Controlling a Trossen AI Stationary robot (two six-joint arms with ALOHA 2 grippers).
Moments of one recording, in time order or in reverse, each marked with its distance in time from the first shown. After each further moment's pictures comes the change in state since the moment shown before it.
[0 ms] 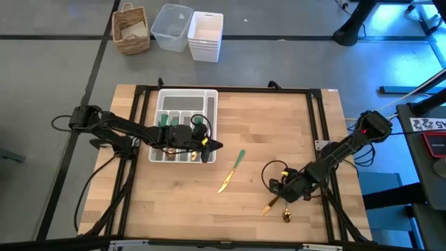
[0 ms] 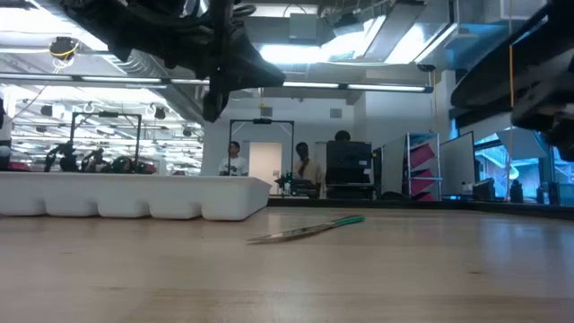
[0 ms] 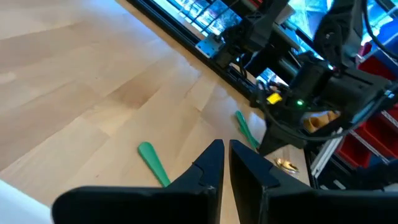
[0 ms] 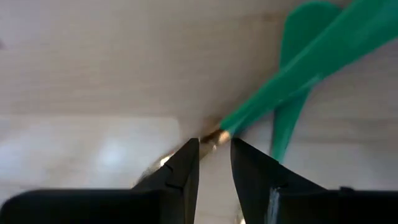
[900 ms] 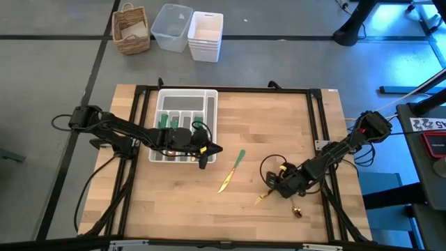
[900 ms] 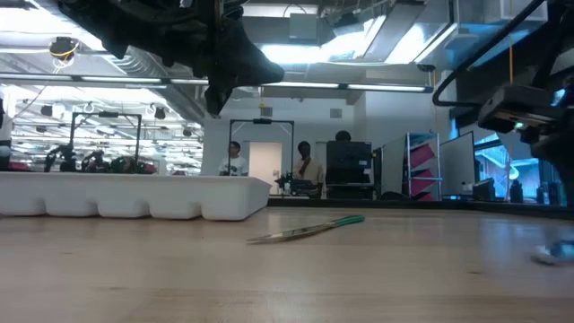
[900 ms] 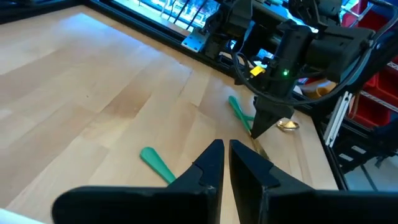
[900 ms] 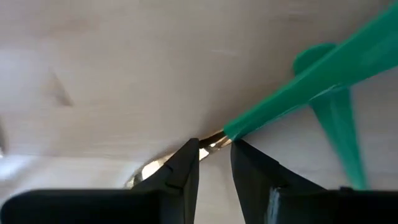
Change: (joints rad) left arm -0.037 0.000 0.000 -0.003 0.000 0.209; right arm -0.069 0.012 -0.001 -0.013 0.110 -0.008
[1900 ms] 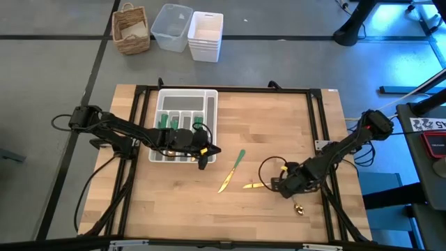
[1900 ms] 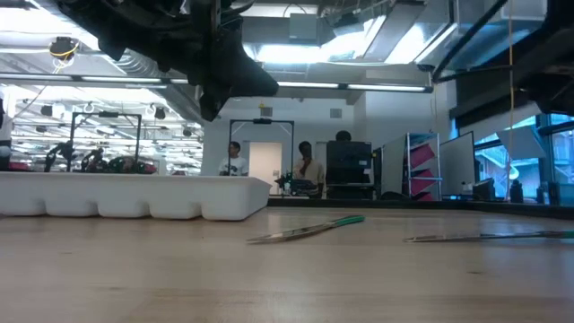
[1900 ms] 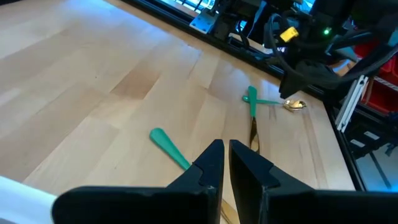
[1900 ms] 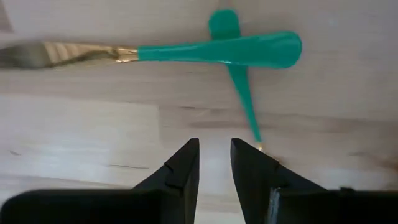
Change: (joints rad) left arm 0.000 0.000 0.000 -0.074 -0.001 -0.003; right arm 0.013 -0.037 0.217 -0.437 -0.212 -0.216
